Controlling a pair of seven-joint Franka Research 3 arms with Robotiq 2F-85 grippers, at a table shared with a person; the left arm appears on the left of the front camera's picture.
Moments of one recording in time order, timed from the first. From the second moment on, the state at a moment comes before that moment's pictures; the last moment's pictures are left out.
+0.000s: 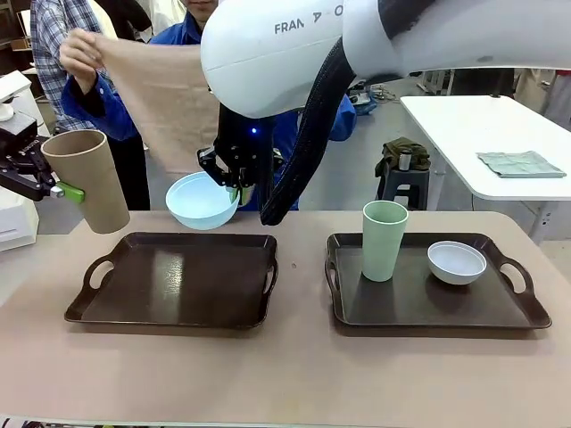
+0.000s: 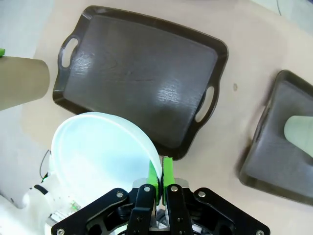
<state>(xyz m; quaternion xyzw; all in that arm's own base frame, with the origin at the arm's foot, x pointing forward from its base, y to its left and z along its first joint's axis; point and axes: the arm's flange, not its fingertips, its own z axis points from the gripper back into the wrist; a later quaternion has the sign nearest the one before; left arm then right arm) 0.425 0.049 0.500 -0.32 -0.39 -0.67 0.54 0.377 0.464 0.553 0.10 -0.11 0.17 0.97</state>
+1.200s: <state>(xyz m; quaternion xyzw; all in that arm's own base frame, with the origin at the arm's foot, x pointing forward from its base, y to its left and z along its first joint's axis) 0.425 0.049 0.500 -0.32 -0.39 -0.67 0.54 0.378 0.464 0.553 0.10 -0.11 0.17 0.97</state>
